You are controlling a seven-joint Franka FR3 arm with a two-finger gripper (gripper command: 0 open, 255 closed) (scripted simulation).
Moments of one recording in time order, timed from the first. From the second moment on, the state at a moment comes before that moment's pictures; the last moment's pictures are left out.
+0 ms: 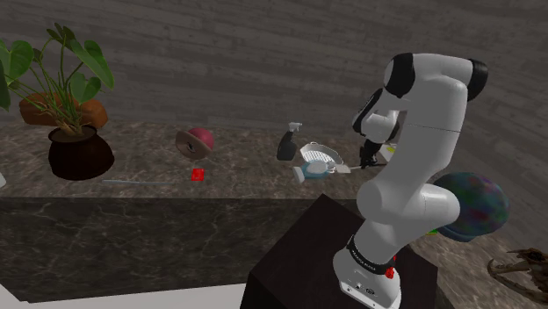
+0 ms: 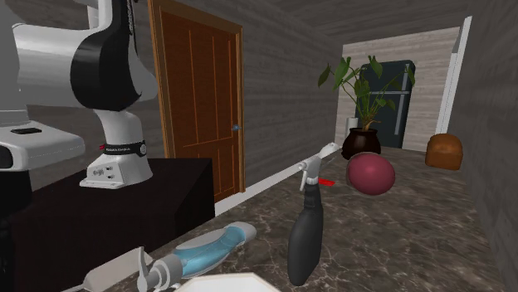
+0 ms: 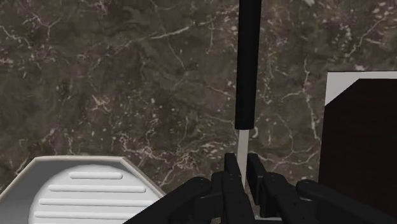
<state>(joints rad) -0.81 0.39 -0.42 -2.18 0.18 2.56 -2.18</state>
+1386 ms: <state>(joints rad) -0.90 0.61 -0.31 -2.14 0.30 2.73 -2.26</state>
